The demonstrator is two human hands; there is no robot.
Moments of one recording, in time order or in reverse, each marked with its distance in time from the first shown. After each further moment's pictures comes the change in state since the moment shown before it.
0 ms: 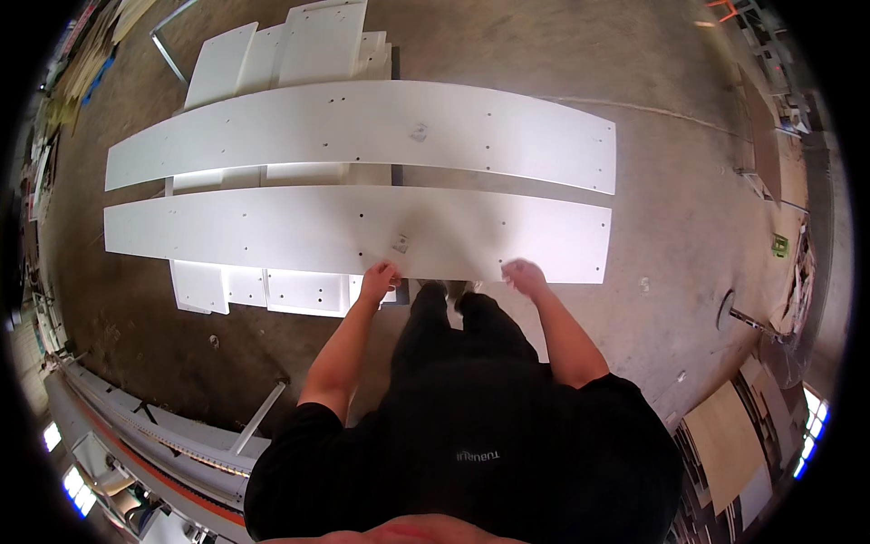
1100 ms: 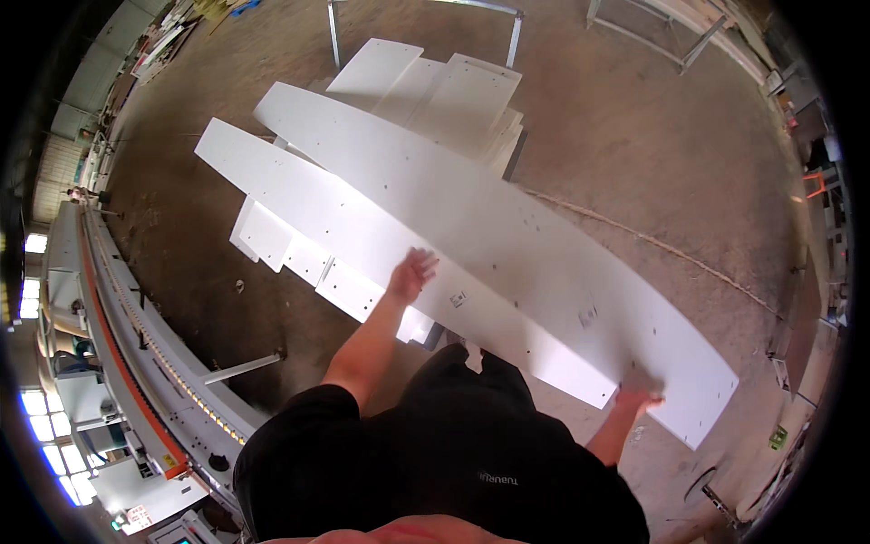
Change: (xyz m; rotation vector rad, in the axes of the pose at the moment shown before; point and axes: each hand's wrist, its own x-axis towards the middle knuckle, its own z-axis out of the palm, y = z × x) left_hand -0.007 0.138 -0.047 -1.044 0.103 0.246; right_hand -0.090 -0.080 -0.215 1.690 0.627 -0.350
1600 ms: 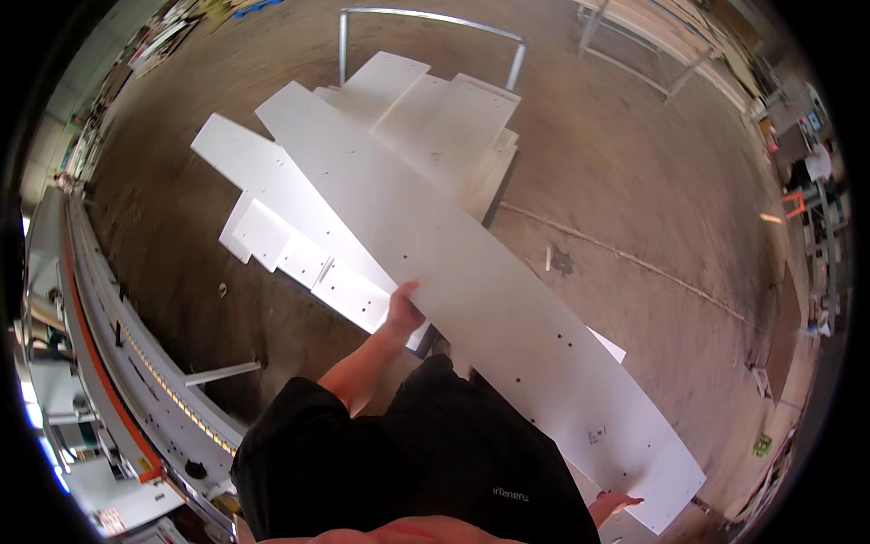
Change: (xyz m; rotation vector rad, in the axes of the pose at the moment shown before) left_hand -0.076 -0.029 -0.025 -0.325 -0.305 -0.088; right_hand -0.146 -0.126 -0.195 -0.464 0.404 -0.203
